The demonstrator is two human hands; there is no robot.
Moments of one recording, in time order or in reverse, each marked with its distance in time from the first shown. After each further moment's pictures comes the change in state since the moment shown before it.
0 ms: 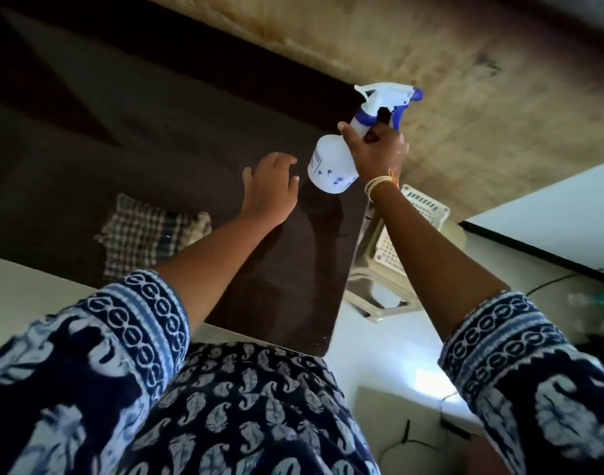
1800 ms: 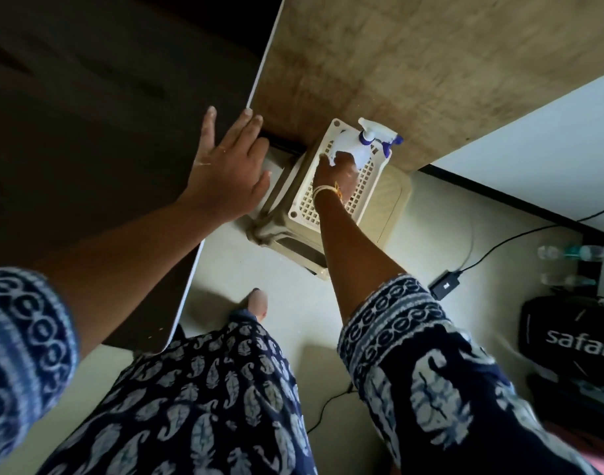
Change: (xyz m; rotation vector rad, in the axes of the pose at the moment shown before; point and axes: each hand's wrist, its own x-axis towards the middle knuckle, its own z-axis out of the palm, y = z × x) left_hand -0.012 0.128 0.162 0.592 -0.116 0.413; right_hand 0.025 0.255 -0.040 -0.062 -0.100 0.581
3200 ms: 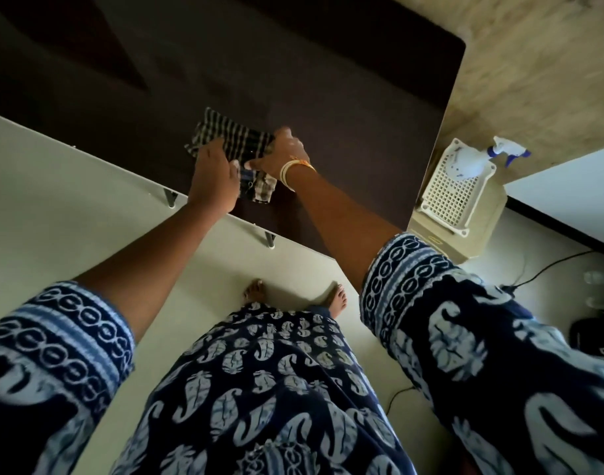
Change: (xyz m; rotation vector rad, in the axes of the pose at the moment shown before) left_hand -0.284 -0.307 -0.032 -0.679 0.077 -0.707; right_hand -0.376 -0.173 0.215 -0.436 -0.608 -0.416
